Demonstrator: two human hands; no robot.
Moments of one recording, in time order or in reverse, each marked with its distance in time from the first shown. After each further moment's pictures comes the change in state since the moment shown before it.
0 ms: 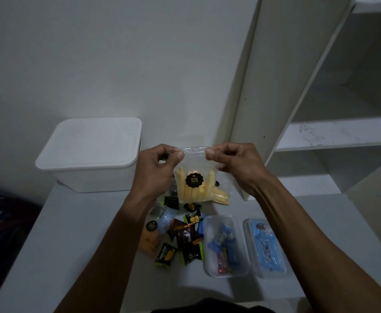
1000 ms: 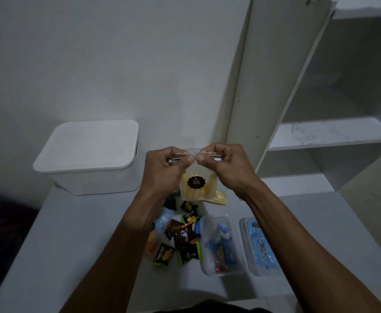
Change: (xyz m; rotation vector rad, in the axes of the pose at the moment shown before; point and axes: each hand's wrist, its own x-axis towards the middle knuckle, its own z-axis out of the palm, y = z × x) left_hand -0.007 0.011 0.019 -0.048 -0.043 0.014; right_hand -0.011 0.004 0.010 -0.158 0.027 -0.148
